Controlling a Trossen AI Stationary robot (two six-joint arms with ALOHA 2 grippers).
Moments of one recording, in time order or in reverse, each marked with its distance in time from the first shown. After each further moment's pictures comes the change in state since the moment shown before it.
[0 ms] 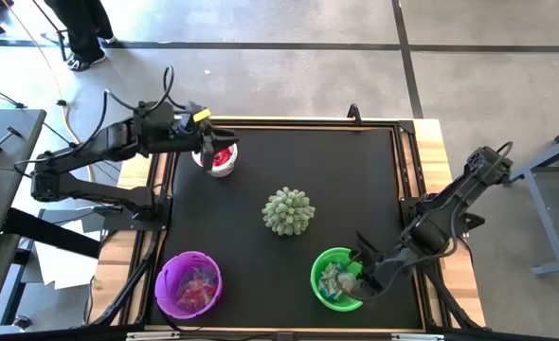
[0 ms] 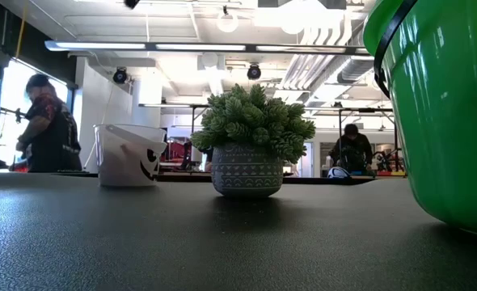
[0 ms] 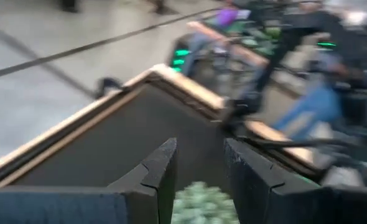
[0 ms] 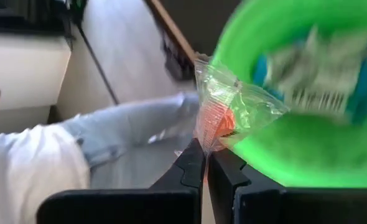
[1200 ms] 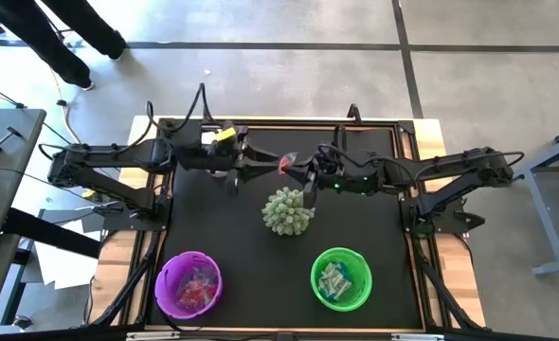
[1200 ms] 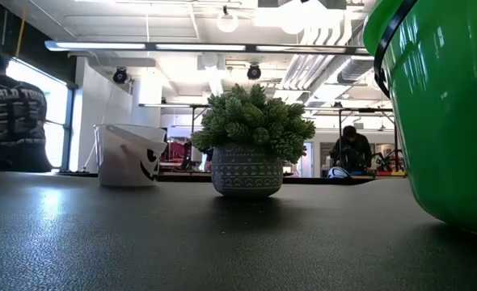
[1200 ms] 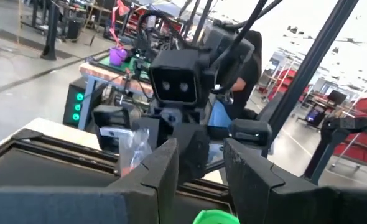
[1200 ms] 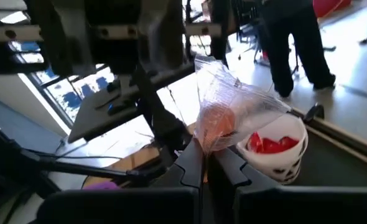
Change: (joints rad) left arm -0.214 0.240 -0.001 0.563 0.156 0.048; right arm -0.624 0.000 0.000 0.651 0.324 -1.078
